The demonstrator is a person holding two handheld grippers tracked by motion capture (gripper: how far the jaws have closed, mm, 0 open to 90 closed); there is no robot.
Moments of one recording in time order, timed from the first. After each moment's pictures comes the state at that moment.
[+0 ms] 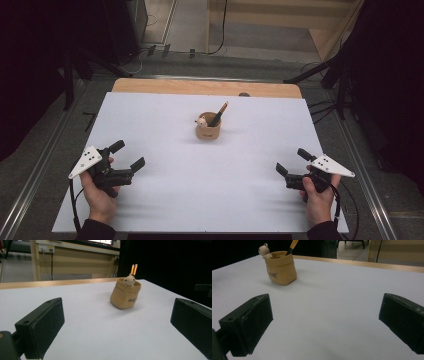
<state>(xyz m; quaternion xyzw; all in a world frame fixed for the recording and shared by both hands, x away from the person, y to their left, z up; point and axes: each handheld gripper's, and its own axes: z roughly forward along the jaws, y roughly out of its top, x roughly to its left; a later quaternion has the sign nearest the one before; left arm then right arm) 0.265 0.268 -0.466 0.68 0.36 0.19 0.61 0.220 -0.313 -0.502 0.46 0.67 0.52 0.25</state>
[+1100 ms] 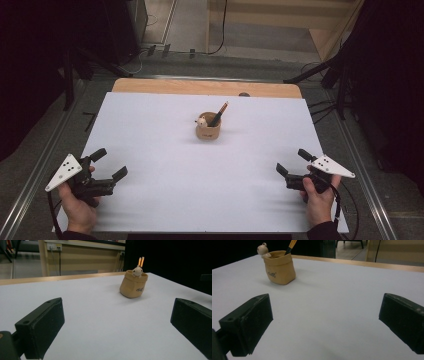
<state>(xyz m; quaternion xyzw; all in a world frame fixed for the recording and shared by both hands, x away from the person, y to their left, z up) 0.243 0.309 -0.467 0.69 0.36 0.21 0.59 0.219 -0.314 -0.502 0.46 0.67 0.52 0.26</state>
